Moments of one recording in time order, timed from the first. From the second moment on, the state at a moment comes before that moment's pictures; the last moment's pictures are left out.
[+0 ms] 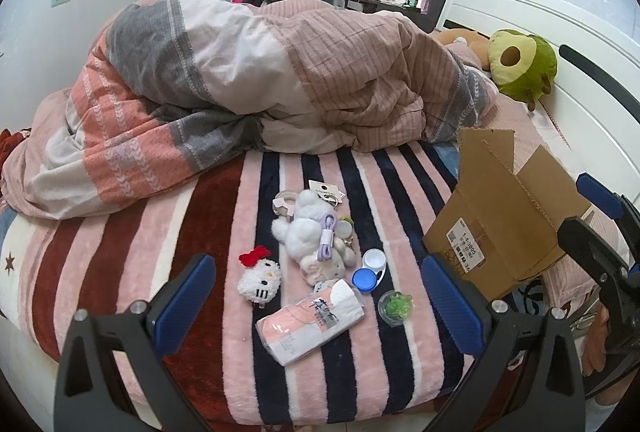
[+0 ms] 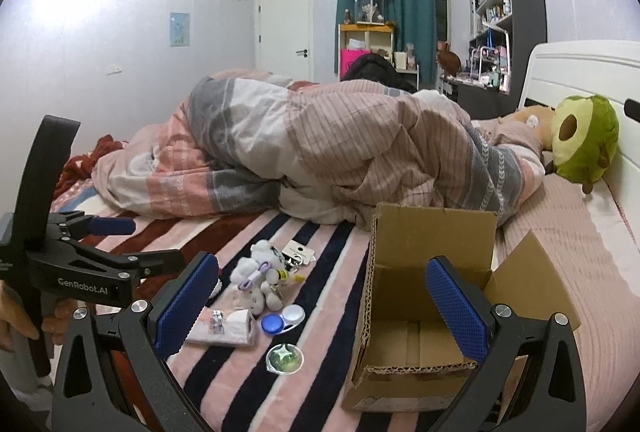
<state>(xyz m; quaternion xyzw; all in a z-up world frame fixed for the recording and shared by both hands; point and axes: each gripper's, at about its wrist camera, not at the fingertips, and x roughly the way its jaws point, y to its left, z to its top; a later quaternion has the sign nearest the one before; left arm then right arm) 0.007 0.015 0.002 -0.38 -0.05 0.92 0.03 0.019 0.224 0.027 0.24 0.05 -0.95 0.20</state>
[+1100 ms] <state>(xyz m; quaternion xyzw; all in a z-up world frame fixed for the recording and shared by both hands) -0.017 -0.031 -0.041 -0.41 -0.05 0.91 0.08 0.004 0.172 -0.122 0.38 0.02 -0.90 0.22</state>
